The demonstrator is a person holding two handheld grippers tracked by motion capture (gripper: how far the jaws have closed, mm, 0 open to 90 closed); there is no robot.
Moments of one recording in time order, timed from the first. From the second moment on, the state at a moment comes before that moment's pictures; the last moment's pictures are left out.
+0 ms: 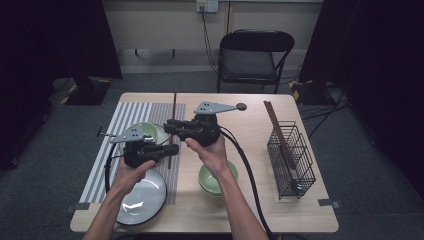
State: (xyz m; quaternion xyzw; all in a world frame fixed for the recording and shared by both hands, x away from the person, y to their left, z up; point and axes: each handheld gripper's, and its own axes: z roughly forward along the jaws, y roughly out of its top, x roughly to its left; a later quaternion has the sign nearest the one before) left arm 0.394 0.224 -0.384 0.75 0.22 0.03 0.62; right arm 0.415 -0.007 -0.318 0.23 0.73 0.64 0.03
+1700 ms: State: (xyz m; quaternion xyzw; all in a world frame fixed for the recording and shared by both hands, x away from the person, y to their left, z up) left arm 0.393 0.234 -0.385 0.74 0.22 0.01 0.63; right arm 0.423 -0.028 -0.306 0.27 0.73 0.63 0.08
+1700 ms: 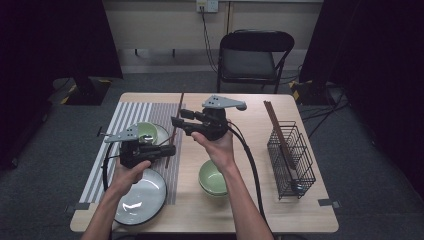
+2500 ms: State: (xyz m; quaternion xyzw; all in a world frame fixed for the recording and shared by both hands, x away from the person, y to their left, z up) left arm 0.393 0.245 -0.384 0.74 0.23 0.02 0.63; right arm 0.430 -0.053 -0.314 0.30 0.72 0.62 0.11
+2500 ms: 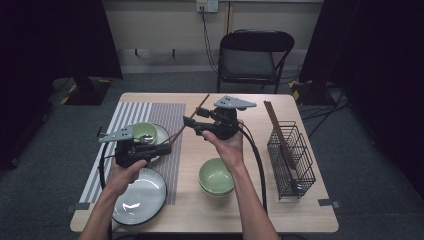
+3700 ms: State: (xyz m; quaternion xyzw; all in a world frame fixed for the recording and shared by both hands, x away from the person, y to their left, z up) left arm 0.393 0.248 -0.387 0.75 0.23 0.02 0.62; right arm 0.440 -0.078 -0.310 0.34 0.71 0.60 0.16
